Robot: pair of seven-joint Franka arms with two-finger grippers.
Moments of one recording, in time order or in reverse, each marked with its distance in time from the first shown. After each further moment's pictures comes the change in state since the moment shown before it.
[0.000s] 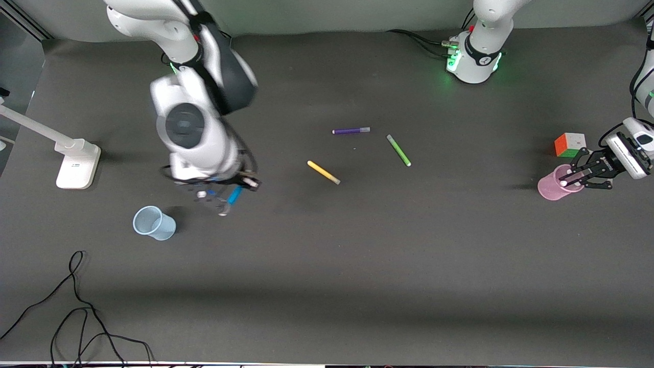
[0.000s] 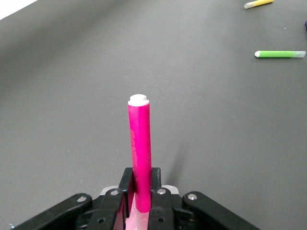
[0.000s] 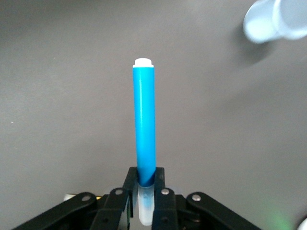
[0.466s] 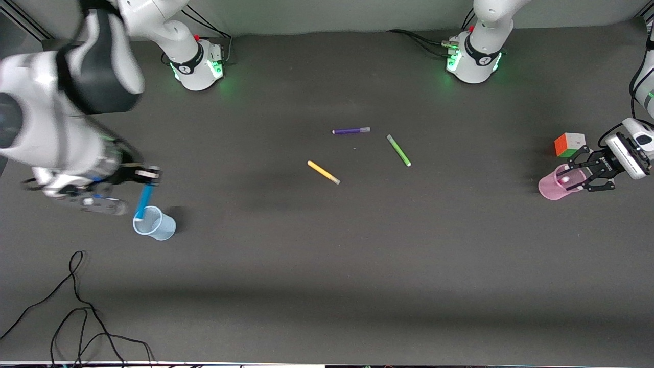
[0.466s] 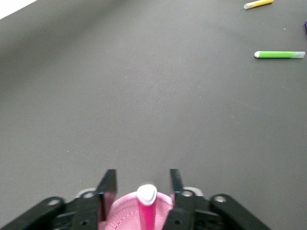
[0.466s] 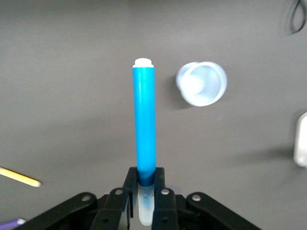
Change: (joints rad) left arm 0.001 0.002 -0.001 0.000 -0.001 -0.001 0.001; right arm -0.007 -0.099 -0.333 -0.005 0.000 -0.134 -0.653
